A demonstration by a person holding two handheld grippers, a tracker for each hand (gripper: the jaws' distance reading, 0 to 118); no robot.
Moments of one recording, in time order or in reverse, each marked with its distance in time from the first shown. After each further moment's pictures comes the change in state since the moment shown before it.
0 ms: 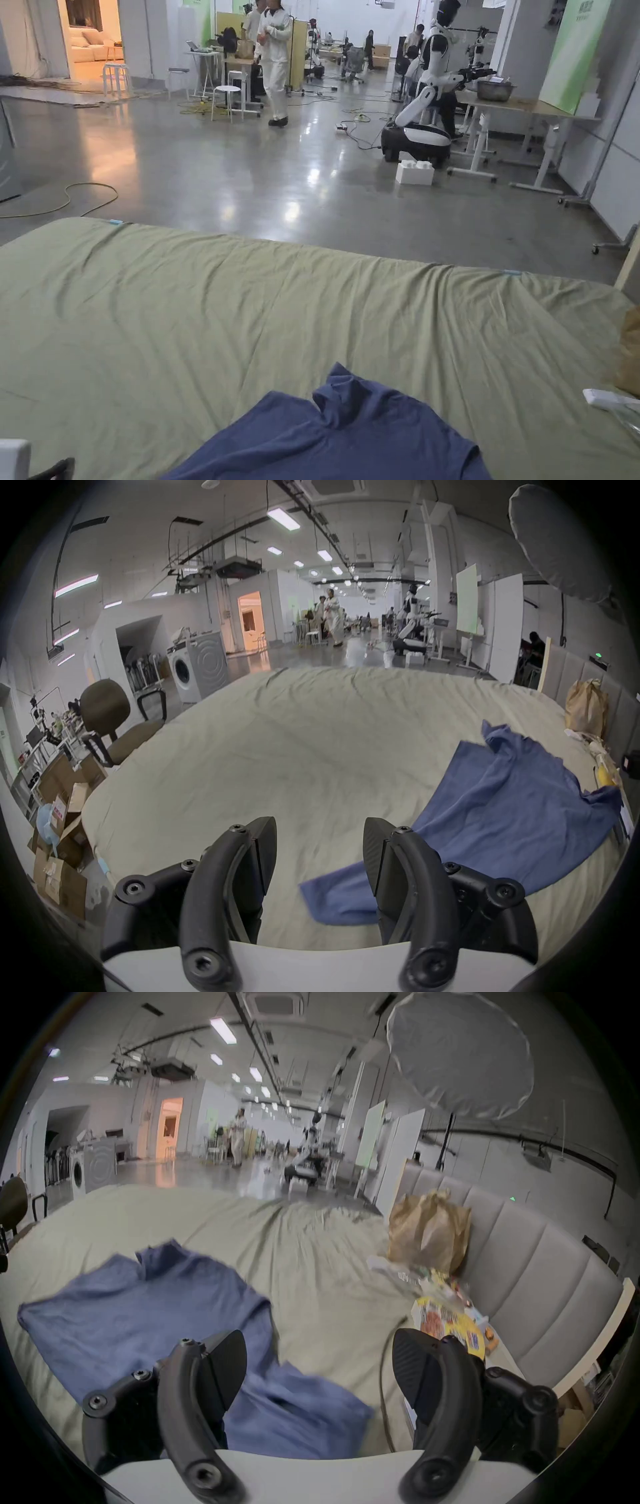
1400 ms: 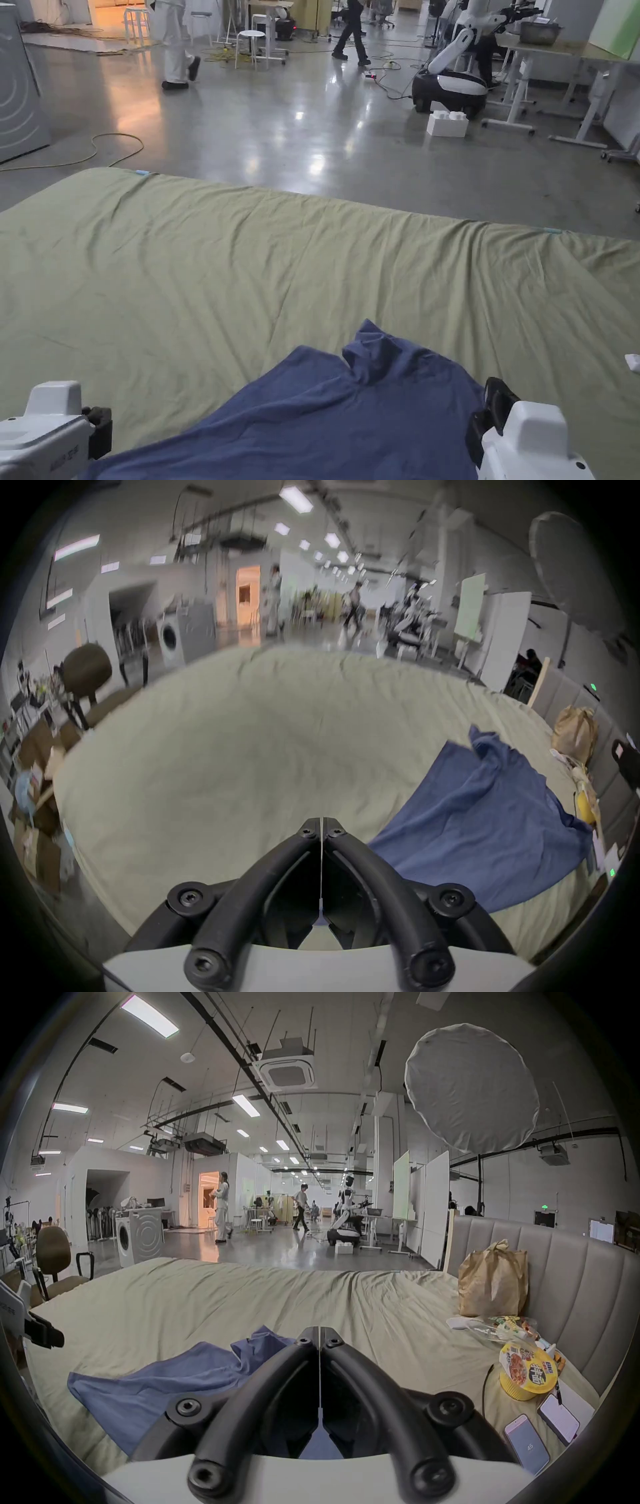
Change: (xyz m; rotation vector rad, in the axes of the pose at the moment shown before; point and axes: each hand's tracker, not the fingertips) left arm -0.014 -0.014 -0.047 -0.194 -0.097 0.154; right arm -0.105 0.038 0.018 0.271 0.202 -0.098
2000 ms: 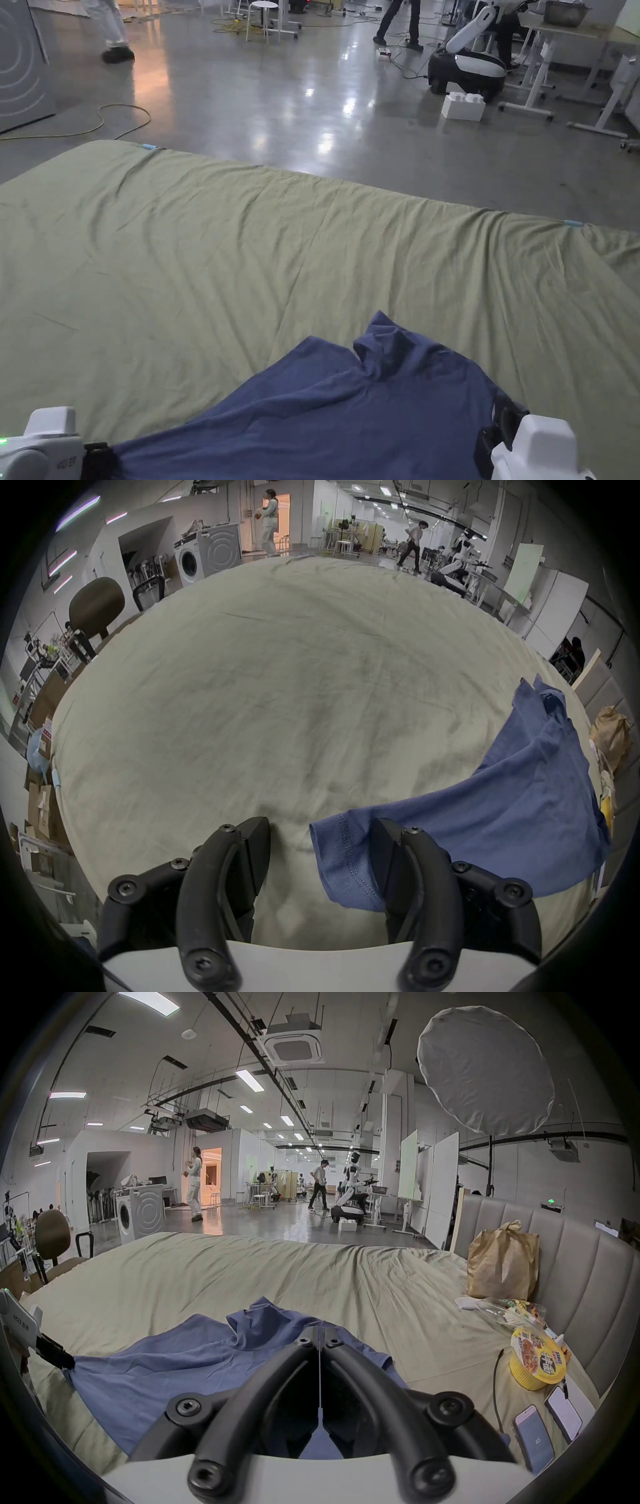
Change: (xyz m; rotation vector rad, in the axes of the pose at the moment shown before) left arm -0.007 -0.018 -0.049 -0.261 0.122 0.060; right arm -0.005 -0.020 -0.033 -0.113 0.020 0.022
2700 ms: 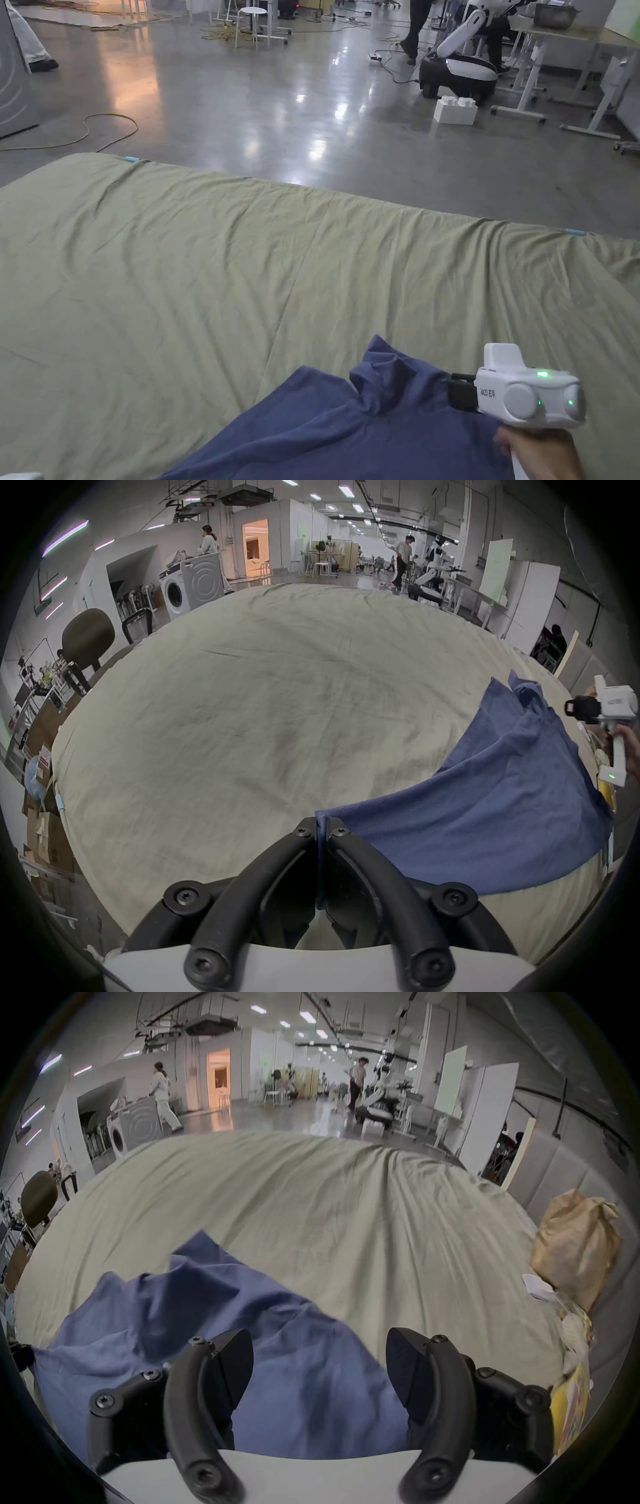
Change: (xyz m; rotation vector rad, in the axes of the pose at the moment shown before) left arm 0.004 -0.010 0.015 0.111 -0.040 -0.075; right arm 0.038 0.008 -0.274 -0.551 0.118 0.075
